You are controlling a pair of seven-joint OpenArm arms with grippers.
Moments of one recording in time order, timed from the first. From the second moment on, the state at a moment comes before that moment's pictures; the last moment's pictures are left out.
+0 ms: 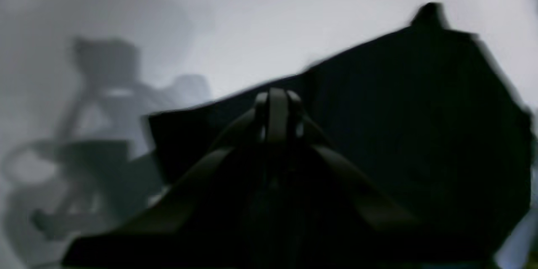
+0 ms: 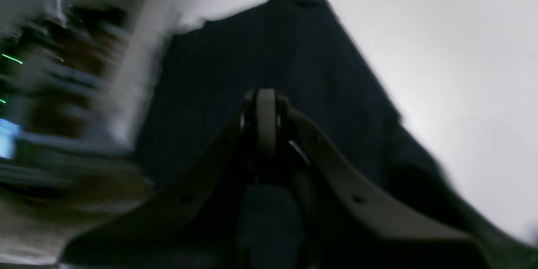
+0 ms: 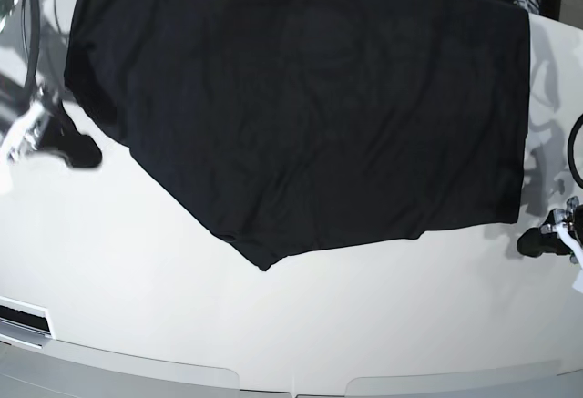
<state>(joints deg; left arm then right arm) -29.8 -43.6 6.9 44.4 -63.6 -43.7 52.0 -8.1 16.6 35.8 94.8 71.0 40.5 -83.0</state>
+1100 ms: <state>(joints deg) -28.3 -43.2 6.9 44.4 -65.8 -43.7 57.0 22.1 16.9 11.1 42.5 43.5 40.3 -63.5</state>
